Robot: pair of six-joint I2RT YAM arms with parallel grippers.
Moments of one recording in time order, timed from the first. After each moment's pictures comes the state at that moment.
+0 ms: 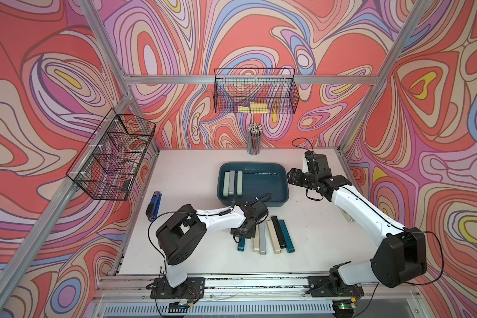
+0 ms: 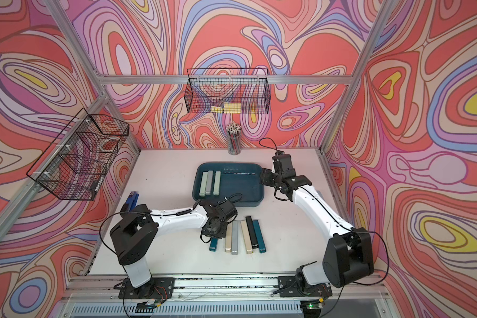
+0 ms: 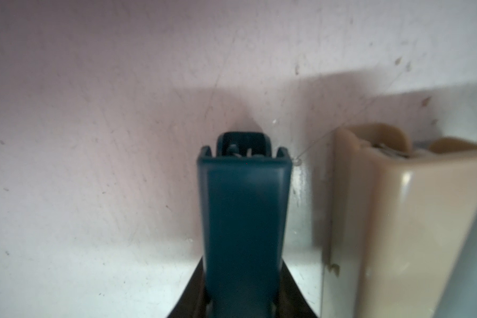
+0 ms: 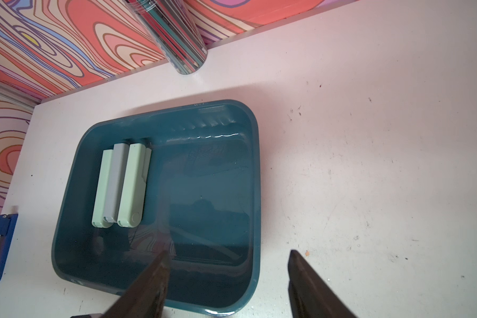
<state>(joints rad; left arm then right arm) -0.93 1.82 1.14 -0.80 -0.12 -0.82 0.28 1.43 1.16 -0.48 -0.02 0.41</state>
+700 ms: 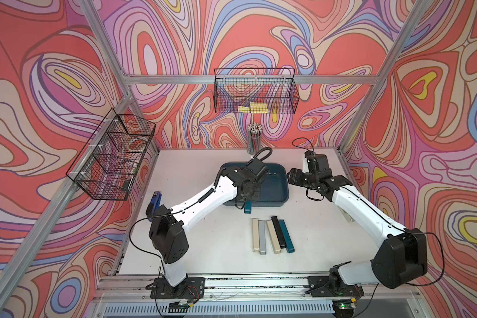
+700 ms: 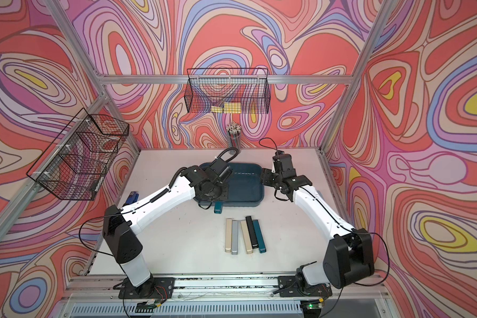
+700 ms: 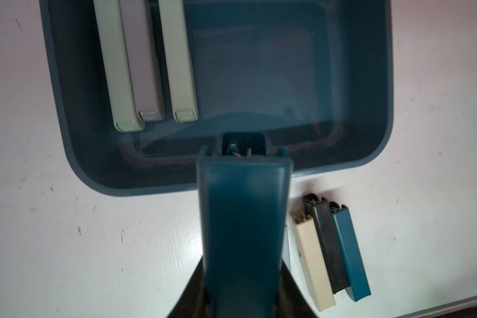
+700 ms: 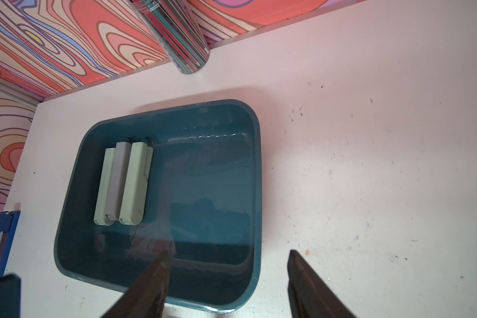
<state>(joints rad) -0.78 1.81 1.76 -1.08 -0.17 -0.66 0.28 1.41 1.16 -0.48 -0.03 0.40</state>
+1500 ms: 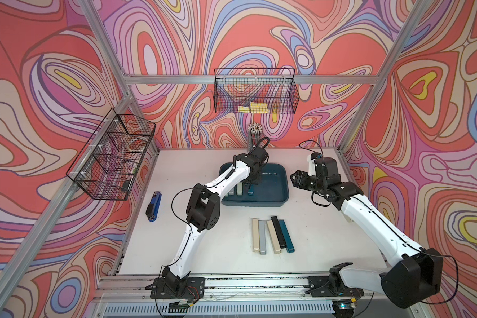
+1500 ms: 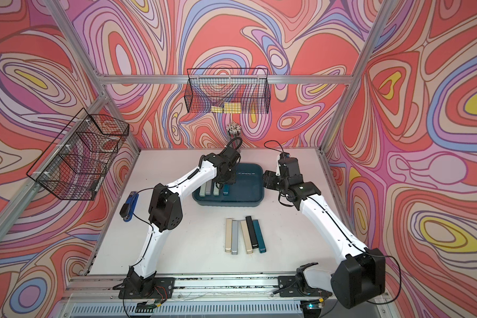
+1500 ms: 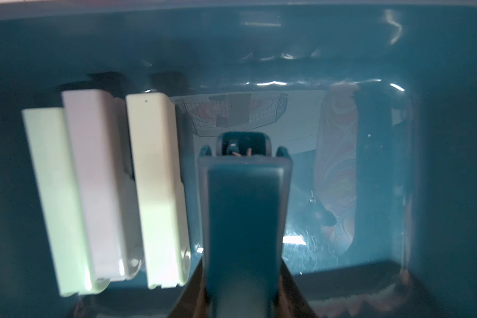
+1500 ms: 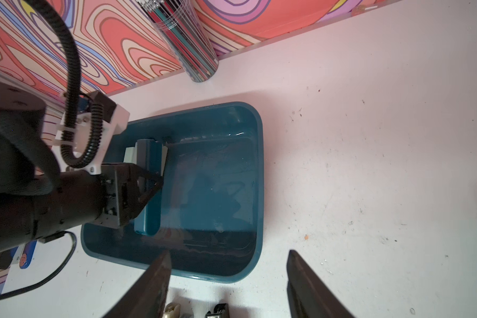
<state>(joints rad) -0.63 2.34 2.17 -1.02 -0.16 -0.55 0.28 1.27 1.10 -0.51 -0.05 0.42</state>
